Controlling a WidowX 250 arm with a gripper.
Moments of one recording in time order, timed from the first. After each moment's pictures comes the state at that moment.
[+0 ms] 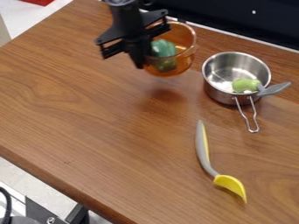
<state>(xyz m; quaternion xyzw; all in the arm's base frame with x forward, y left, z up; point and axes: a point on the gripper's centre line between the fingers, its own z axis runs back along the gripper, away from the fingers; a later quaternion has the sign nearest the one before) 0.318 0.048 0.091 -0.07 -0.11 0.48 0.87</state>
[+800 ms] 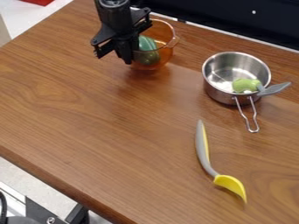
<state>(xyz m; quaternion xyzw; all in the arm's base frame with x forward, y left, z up) 0.333 0.080 0.072 -0.04 -0.11 0.56 0.82</state>
